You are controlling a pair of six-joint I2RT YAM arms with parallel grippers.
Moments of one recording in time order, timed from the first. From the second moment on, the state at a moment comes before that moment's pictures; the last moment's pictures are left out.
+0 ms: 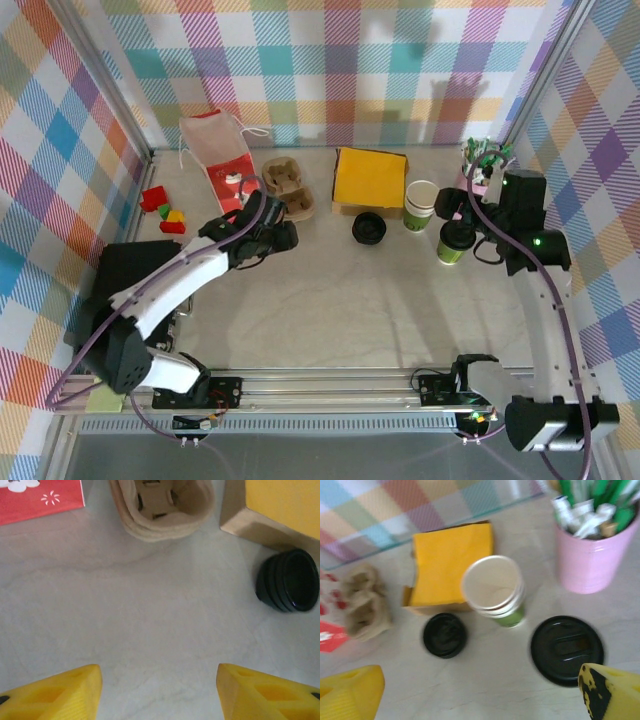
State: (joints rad) left arm -0.59 1.44 1.17 -0.67 -0.18 -0.72; right arm 0.01 1.01 1.21 -0.81 -0.20 0.30
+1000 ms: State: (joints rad) left arm -0.50 2.02 1.55 -0.60 -0.42 -0.81; right arm 0.01 0.96 1.04 -0.76 -0.48 0.43
